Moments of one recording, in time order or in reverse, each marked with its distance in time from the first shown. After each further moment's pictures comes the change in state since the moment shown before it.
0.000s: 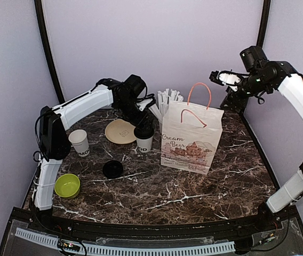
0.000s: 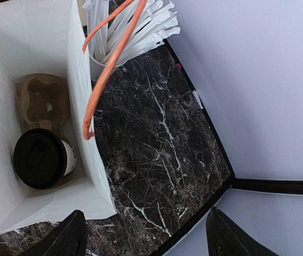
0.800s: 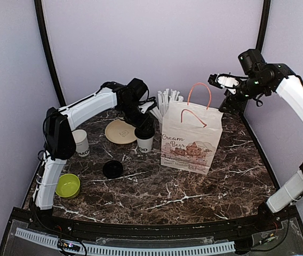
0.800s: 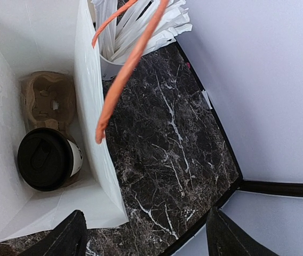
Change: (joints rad) left arm 0.006 0.089 0.057 0.007 0.016 -0.010; right arm 0.000 -0.001 -0.049 0.021 -0.023 0.003
